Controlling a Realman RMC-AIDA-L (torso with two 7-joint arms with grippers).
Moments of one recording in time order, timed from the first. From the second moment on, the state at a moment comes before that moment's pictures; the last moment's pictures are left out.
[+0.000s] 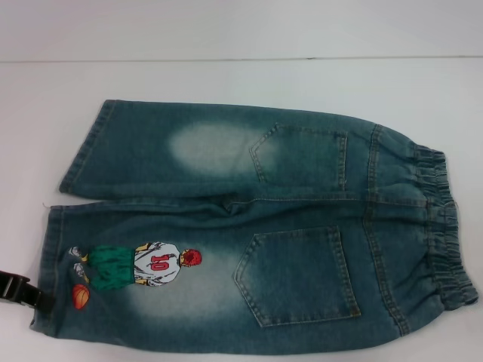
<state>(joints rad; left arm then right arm) -0.57 -1.99 0.56 0.88 2.78 1.79 -2.24 0.57 2.05 -0.76 -1.28 -2.84 -1.99 1.88</state>
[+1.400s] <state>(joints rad) -0.57 -2.00 0.56 0.86 2.78 1.77 -2.24 0.54 2.09 -0.87 -1.17 -2.72 -1.90 1.80</state>
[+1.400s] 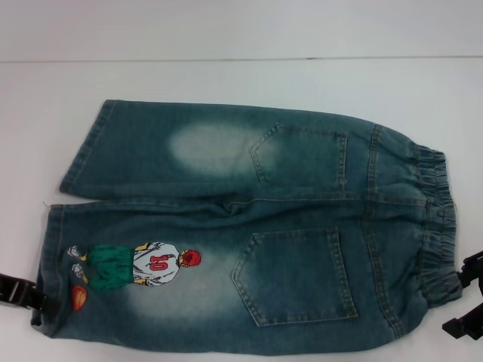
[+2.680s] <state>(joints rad) -0.59 -2.00 0.58 0.83 2.78 1.74 -2.24 0.54 2.08 -0.87 -1.12 -2.66 -1.83 1.74</state>
